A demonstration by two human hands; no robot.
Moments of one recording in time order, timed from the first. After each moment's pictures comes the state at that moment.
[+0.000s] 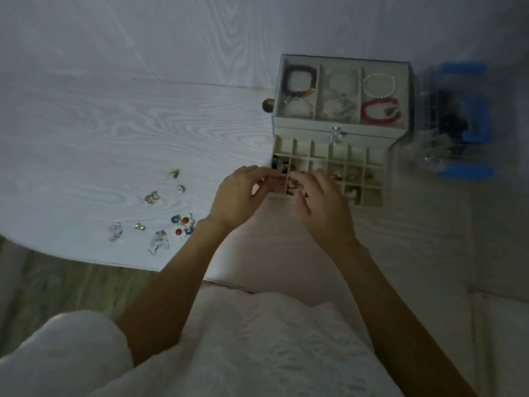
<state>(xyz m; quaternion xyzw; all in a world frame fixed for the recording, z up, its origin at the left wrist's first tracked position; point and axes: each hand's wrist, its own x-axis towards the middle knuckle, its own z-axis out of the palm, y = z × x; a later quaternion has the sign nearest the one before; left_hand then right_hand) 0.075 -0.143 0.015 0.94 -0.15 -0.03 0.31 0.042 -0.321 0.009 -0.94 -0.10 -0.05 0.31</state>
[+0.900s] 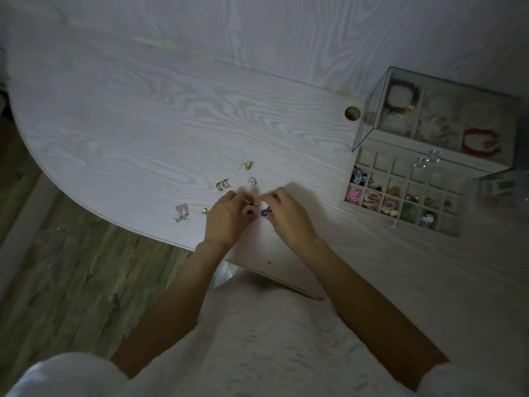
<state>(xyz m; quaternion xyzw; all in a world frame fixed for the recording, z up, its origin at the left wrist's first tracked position) 0.020 0.010 -0.026 0.96 0.09 -0.11 0.25 0.050 -0.139 -0.041 -0.93 -0.23 0.14 0.25</state>
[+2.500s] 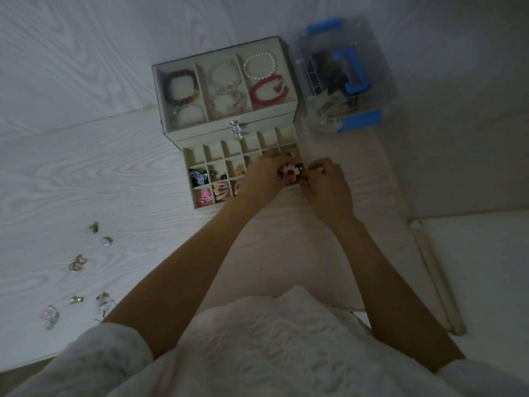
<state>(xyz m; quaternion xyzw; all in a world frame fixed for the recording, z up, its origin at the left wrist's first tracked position) 0.105 -0.309 -0.014 0.89 -0.30 -0.16 0.31 0.018 -0.432 -0.027 -0.95 0.15 -0.01 0.26</state>
